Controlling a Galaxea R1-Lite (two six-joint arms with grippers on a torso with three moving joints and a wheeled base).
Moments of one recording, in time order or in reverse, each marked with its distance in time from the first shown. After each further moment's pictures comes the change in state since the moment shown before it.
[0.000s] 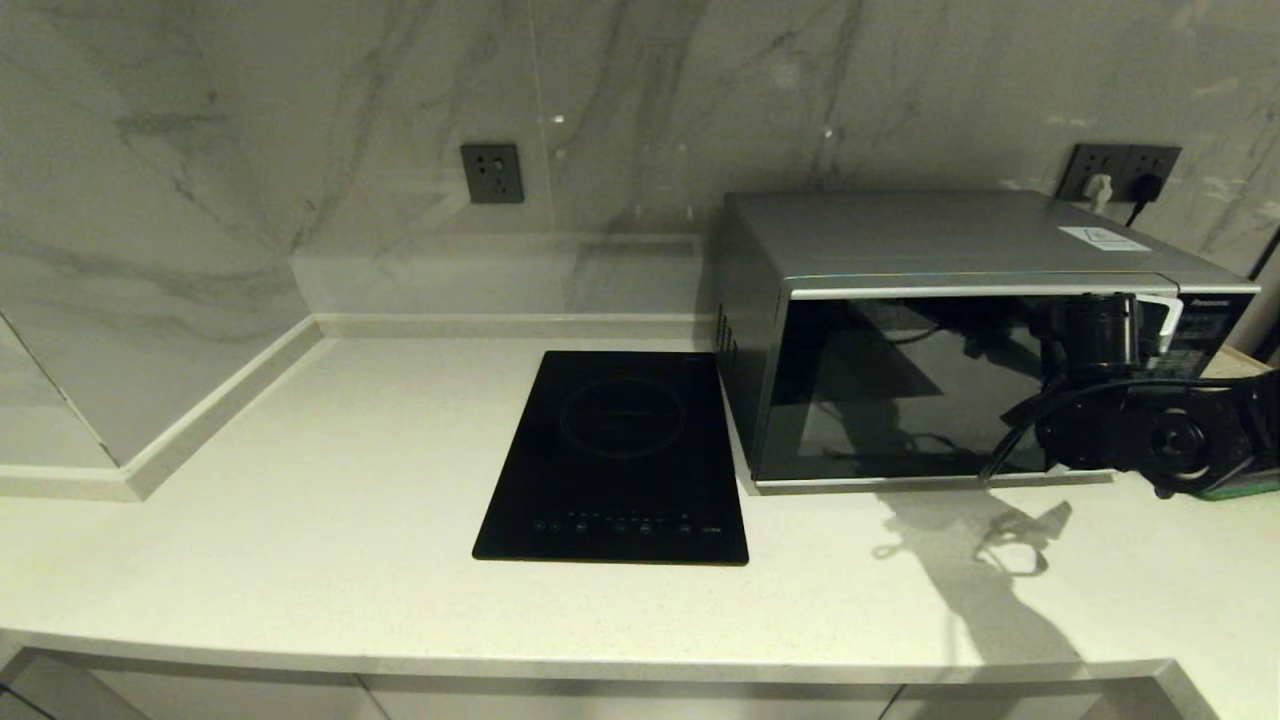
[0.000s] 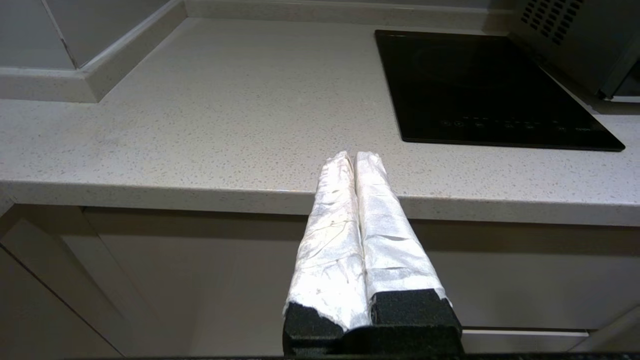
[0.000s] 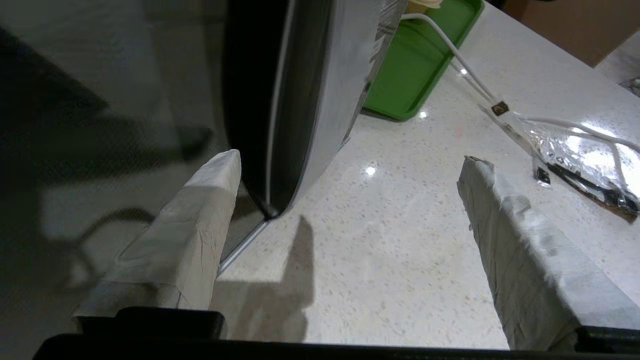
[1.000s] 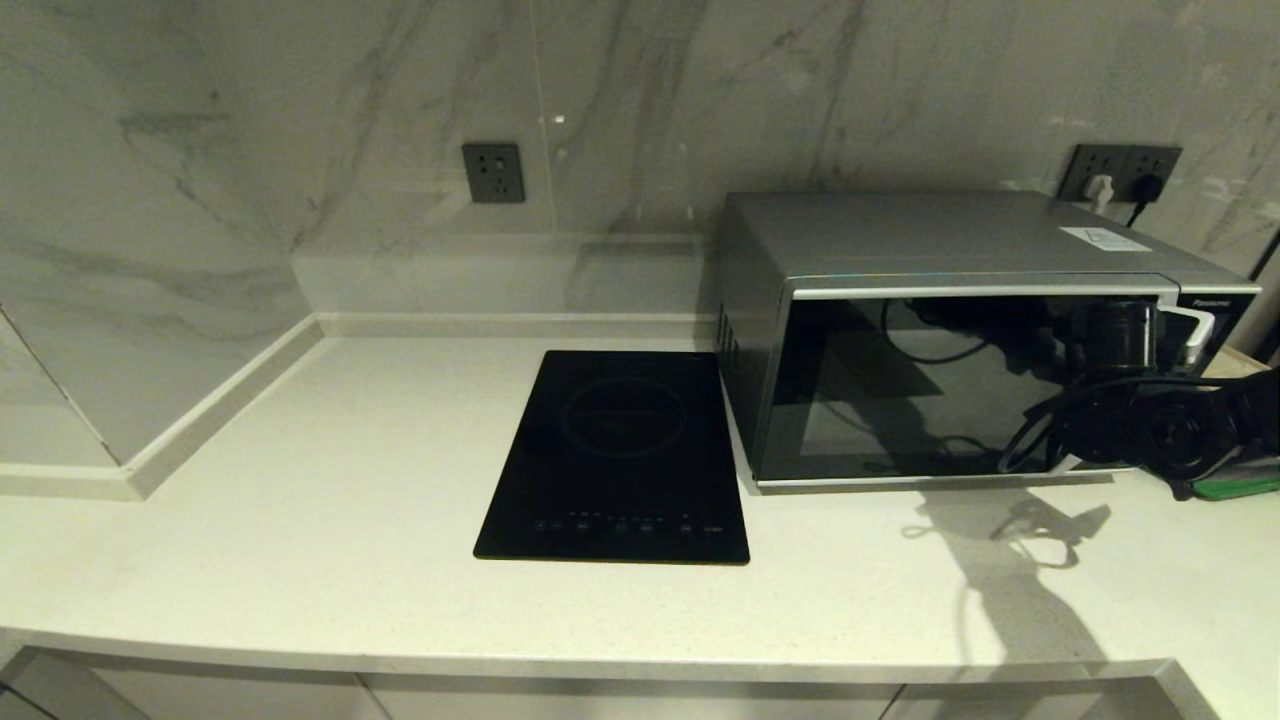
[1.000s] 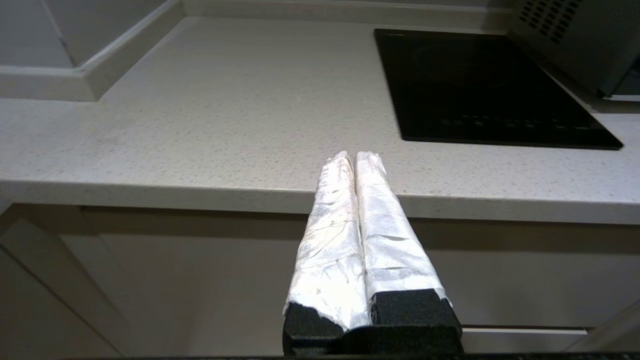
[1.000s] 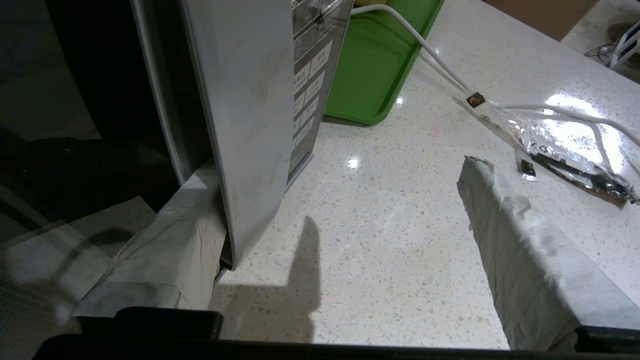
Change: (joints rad) left arm -0.002 0.000 0.000 0.000 0.000 -0.001; right arm -0.113 0.075 -0.050 -0.010 -0.005 0.037
